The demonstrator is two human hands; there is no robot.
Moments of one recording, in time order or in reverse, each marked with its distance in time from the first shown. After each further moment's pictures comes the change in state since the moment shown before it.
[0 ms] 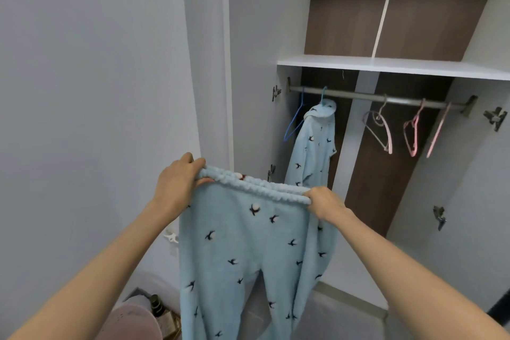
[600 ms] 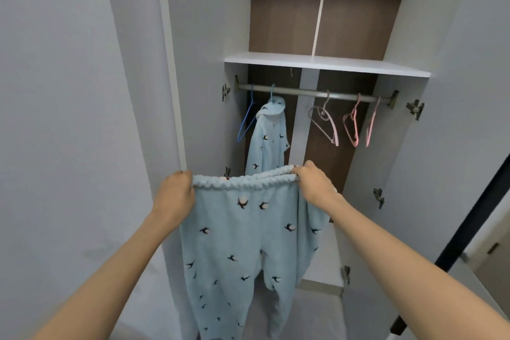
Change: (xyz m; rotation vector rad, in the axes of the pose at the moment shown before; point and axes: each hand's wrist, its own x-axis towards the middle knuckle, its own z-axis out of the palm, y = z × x) left_hand 0.054 0.040 0.073 -0.161 -0.133 -0.002; right_hand 0.002 0.032 -0.036 0.023 0.241 0.200
